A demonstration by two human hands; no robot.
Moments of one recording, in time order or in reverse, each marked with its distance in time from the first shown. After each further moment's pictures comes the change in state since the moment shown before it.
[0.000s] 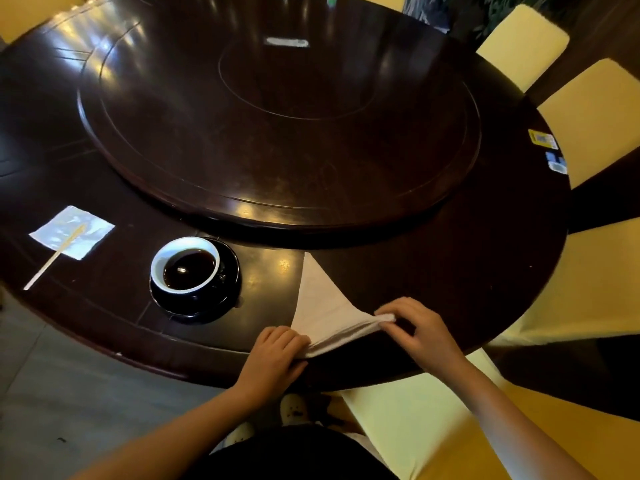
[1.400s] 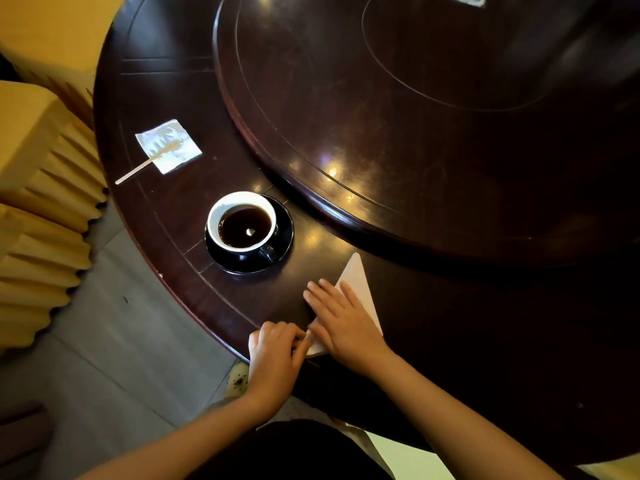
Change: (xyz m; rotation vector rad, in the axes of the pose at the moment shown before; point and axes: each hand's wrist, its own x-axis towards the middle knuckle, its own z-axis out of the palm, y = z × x) left_hand 0.011 0.038 0.004 -0.174 0.236 -1.014; right_hand 0.110 0.014 0.134 -0.397 -0.355 -0.634
